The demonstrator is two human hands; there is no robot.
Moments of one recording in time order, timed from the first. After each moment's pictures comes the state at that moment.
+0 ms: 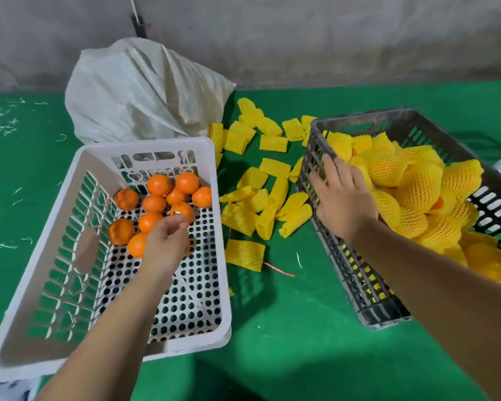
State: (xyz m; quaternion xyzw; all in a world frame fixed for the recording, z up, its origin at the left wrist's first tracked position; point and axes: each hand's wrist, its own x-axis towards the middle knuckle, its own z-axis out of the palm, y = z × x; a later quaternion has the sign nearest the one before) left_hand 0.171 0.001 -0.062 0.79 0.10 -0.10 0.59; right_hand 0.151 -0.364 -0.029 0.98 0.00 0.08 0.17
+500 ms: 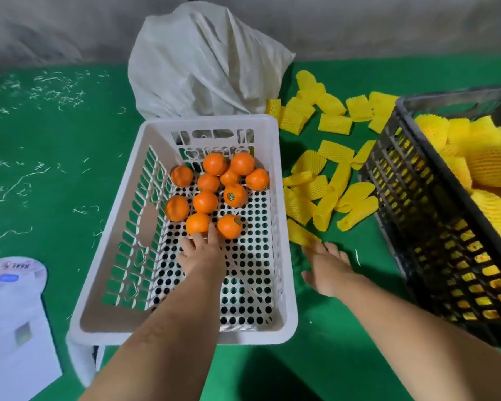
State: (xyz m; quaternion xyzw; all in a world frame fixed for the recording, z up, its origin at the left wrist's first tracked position) left_hand 0.187 0.040 -0.153 0.95 0.11 -0.27 -0.04; right_hand 0.130 -0.221 -0.155 0.95 -0.04 -0.30 -0.10
